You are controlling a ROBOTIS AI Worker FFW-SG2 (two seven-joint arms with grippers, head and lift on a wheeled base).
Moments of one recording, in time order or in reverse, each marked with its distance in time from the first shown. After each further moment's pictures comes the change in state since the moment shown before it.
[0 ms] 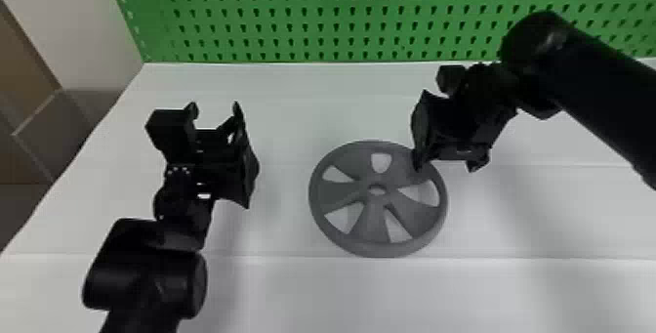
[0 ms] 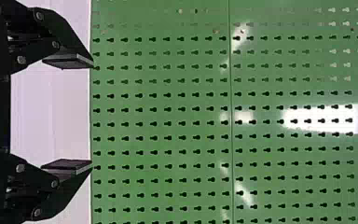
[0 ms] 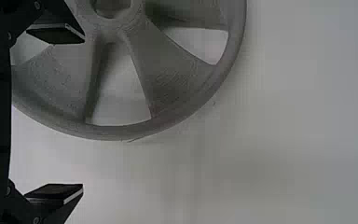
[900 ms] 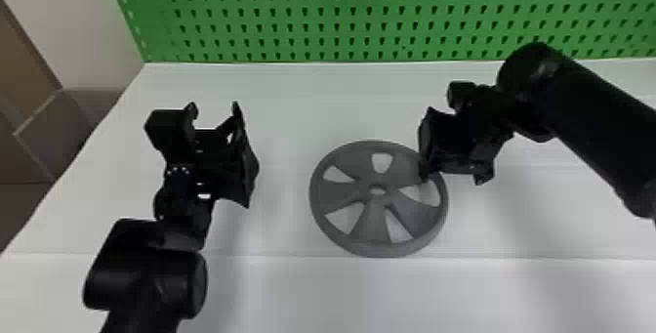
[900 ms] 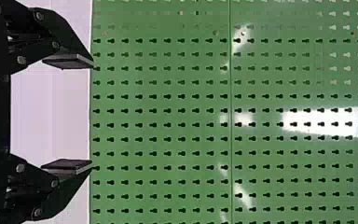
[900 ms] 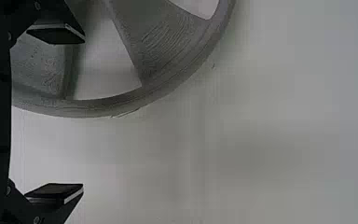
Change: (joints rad) left arm 0.001 0.000 0.001 0.000 0.011 -0.002 0.005; right arm 0.072 0.043 -0.169 0.063 0.203 -0.084 0.000
